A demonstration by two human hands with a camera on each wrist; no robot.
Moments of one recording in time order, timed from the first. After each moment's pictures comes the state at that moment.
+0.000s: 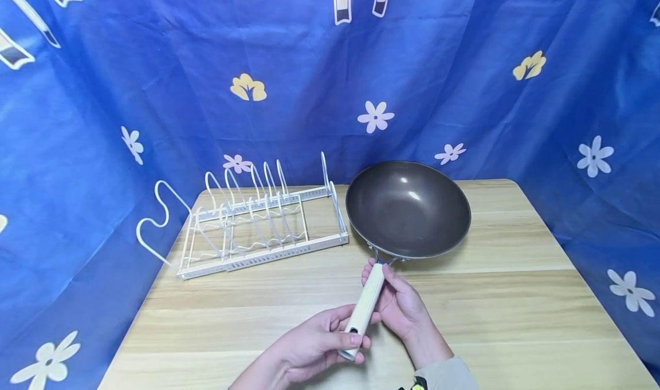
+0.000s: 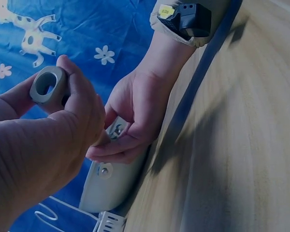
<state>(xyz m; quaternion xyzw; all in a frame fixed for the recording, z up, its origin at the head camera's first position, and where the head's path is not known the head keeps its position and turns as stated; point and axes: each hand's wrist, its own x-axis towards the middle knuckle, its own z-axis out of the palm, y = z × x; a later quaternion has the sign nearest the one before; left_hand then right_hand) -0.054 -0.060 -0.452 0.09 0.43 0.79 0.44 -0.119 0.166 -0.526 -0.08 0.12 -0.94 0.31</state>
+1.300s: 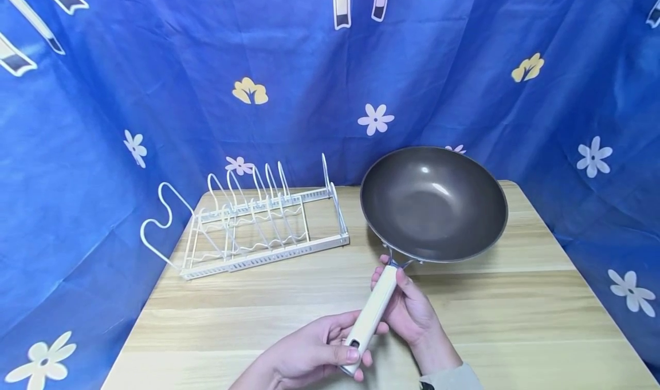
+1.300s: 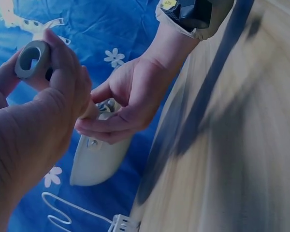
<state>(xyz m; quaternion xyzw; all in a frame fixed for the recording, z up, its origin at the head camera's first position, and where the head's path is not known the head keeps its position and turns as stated) -0.046 -0.062 -0.435 0.20 0.41 0.77 0.46 -0.107 0.176 -0.511 -0.19 0.06 -0.93 0.30</state>
